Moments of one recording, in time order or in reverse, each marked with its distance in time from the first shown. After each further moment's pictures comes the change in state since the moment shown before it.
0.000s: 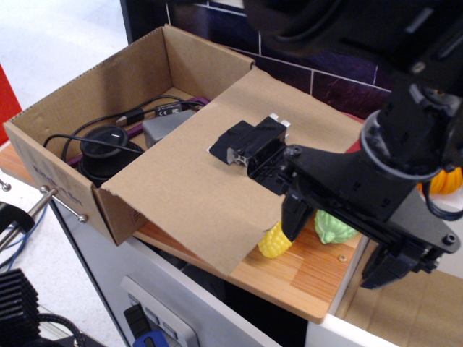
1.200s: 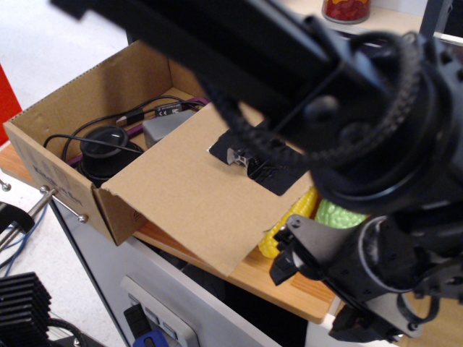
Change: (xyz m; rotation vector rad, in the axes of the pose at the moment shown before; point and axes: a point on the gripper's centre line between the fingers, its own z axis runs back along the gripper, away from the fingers) arm -0.017 -0.006 -0.056 0.188 -0.055 -0.109
